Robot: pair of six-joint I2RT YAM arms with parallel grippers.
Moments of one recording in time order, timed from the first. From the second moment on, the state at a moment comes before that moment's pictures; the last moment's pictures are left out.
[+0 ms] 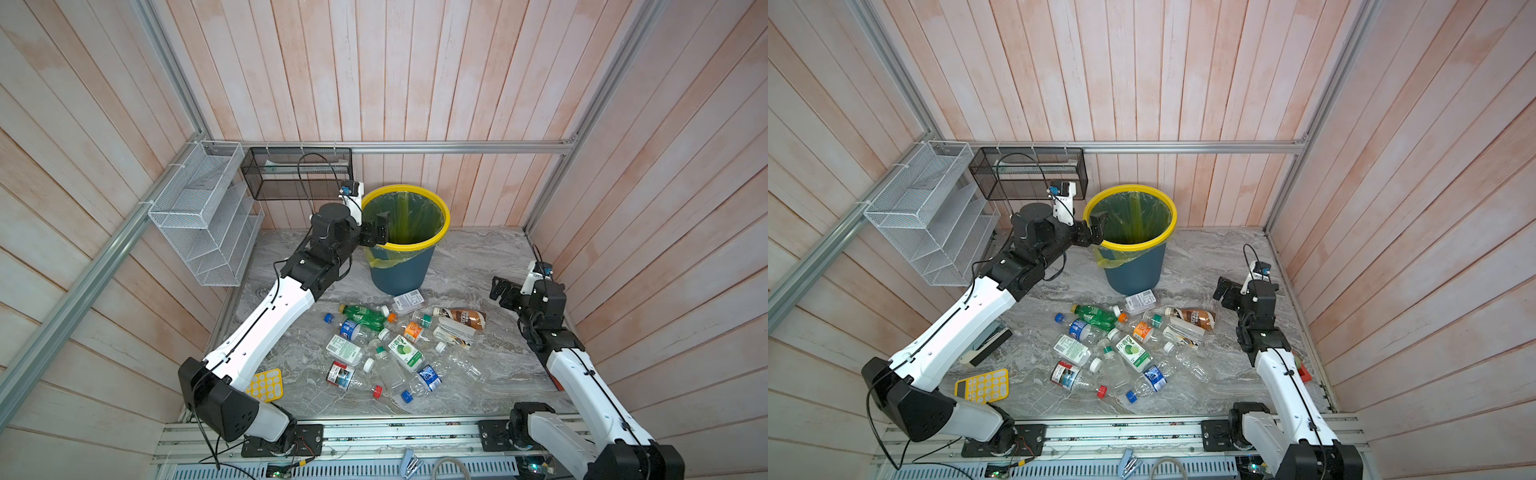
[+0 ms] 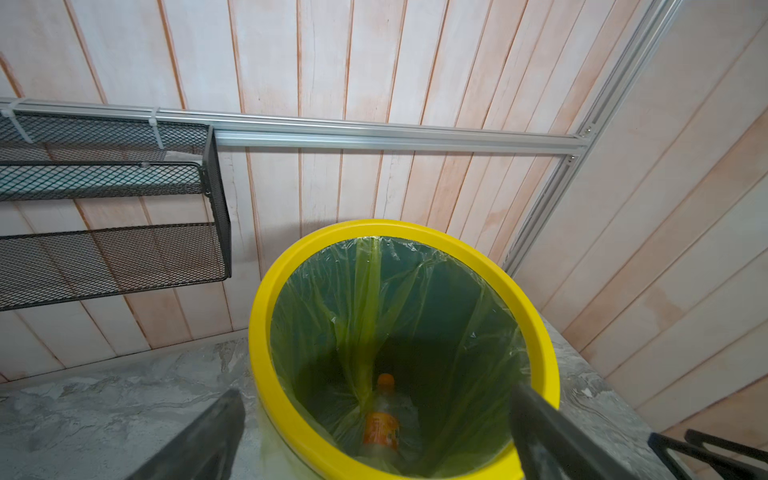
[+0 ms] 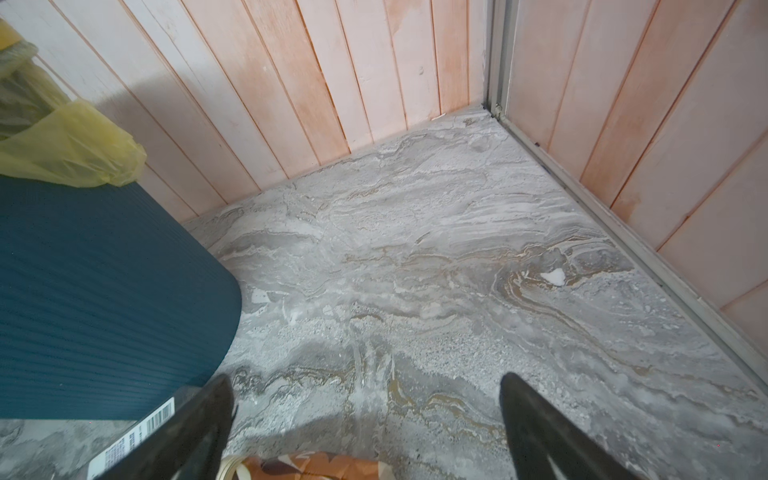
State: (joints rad) left arm -0.54 1.44 1.50 -0.25 -0.11 -0.18; right arm 0.01 0.95 0.61 -0.08 0.01 0.35
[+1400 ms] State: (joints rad) left arm -0.28 0.77 0.63 -0.46 -0.24 -0.58; right arm 1.38 1.62 1.04 -0.14 0.20 0.28
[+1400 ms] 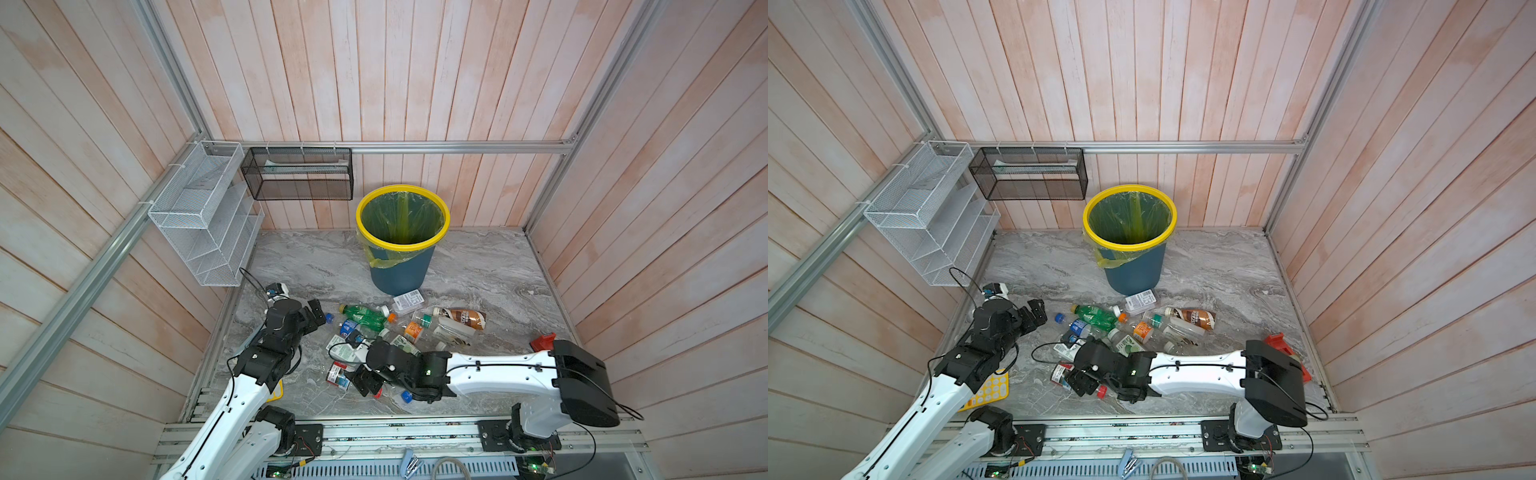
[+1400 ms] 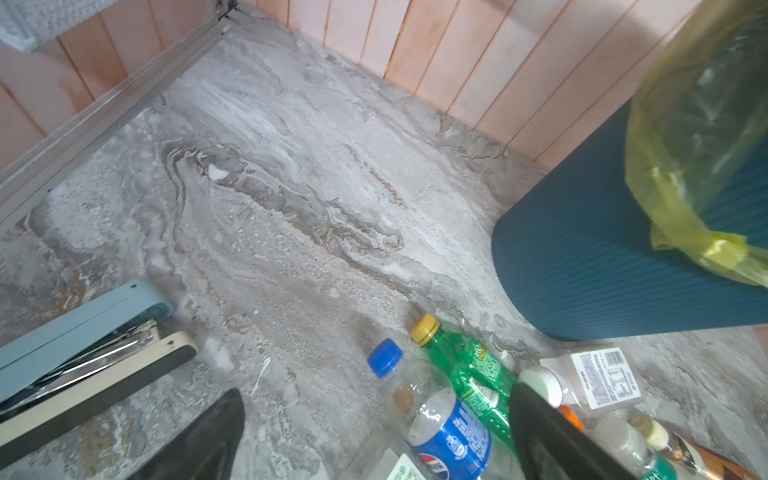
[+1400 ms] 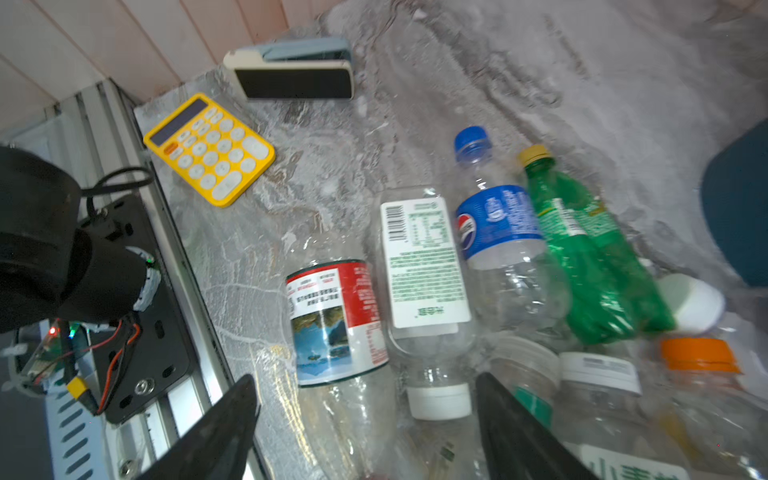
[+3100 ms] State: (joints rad) left arm -0.22 0.67 0.60 -0.59 -0.19 -0.63; right arm 1.38 2.01 1.31 -0.36 -0.06 0.06
